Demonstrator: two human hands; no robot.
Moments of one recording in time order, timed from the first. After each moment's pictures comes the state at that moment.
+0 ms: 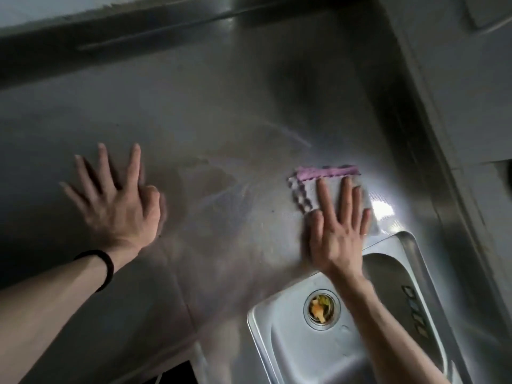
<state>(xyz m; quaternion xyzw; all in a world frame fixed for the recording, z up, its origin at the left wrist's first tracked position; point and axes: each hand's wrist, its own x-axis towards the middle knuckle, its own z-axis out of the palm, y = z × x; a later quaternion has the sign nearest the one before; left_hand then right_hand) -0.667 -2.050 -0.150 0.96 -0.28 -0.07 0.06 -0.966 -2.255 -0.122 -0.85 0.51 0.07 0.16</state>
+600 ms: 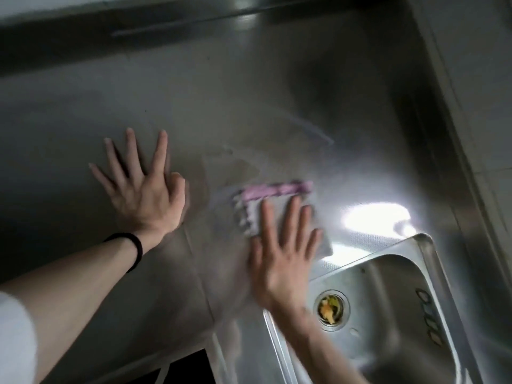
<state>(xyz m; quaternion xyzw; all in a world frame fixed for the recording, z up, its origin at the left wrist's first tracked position) -0.667 -2.049 -0.153 0.96 -0.27 -0.06 0.07 -0.902 -2.127 -0.129 -0.87 0.45 0.05 0.18</state>
